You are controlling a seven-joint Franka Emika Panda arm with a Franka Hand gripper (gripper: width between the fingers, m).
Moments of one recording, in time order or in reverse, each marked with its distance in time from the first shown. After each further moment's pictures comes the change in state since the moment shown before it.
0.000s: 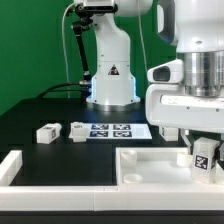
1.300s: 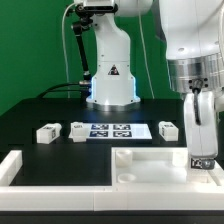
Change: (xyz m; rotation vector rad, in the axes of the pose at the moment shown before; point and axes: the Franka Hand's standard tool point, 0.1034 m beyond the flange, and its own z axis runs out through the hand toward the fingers) arm 0.005 -0.005 0.001 -0.018 -0.129 1.123
